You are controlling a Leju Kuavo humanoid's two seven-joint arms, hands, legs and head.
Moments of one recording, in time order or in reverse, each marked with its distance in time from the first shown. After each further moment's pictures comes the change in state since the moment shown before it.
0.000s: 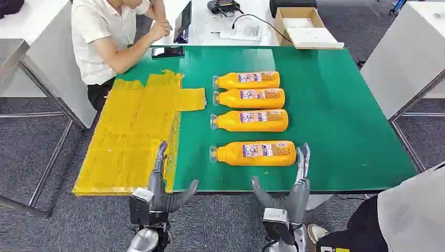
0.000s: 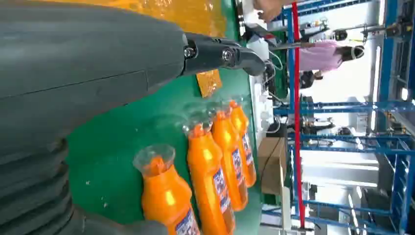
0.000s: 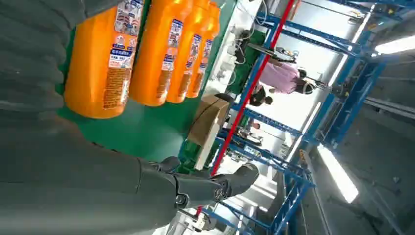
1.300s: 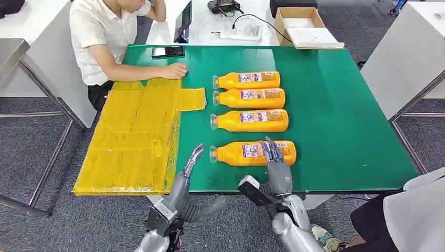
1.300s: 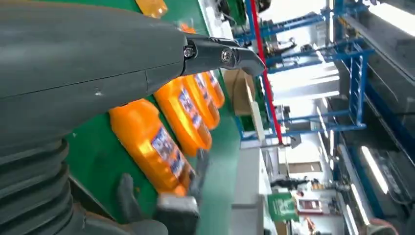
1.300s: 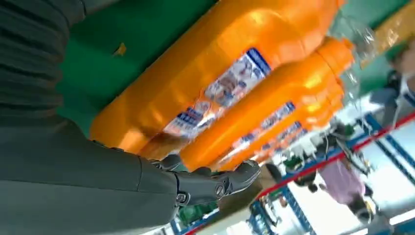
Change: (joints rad) left arm -0.036 0.013 -0.149 -0.040 -0.119 -0.146 0.008; right arm -0.372 -0.151 0.065 0.633 0.367 0.116 0.312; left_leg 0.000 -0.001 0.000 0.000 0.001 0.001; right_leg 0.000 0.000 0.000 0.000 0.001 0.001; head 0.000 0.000
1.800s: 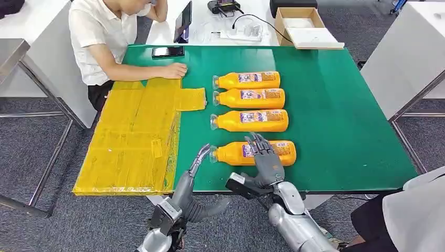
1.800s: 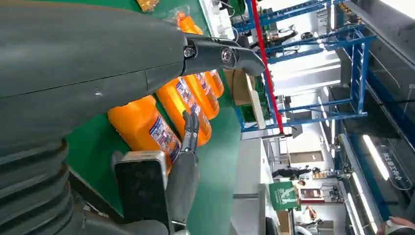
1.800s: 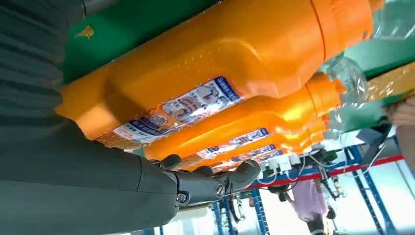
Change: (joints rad) left arm -0.016 -0.001 -0.019 0.010 0.000 -0.029 0.017; right arm -0.102 -0.022 0.126 0.071 0.208 0.034 0.153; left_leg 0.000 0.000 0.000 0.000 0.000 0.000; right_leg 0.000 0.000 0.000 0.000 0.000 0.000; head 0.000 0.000
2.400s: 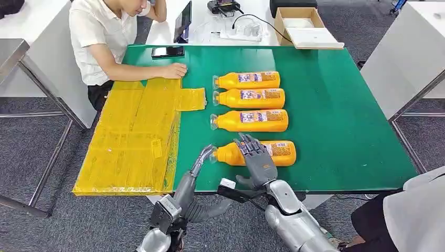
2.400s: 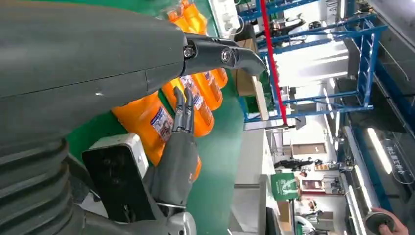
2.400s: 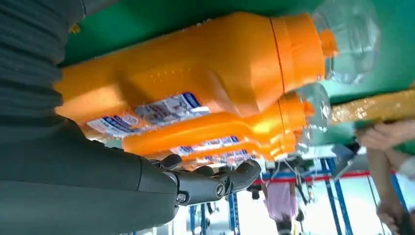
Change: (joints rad) left arm 0.011 0.002 0.002 -0.025 0.016 -0.055 0.044; right arm 0.006 -0.021 0.096 -0.085 0.104 0.089 0.104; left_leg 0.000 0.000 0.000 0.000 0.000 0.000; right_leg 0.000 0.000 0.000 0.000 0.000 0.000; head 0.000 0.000
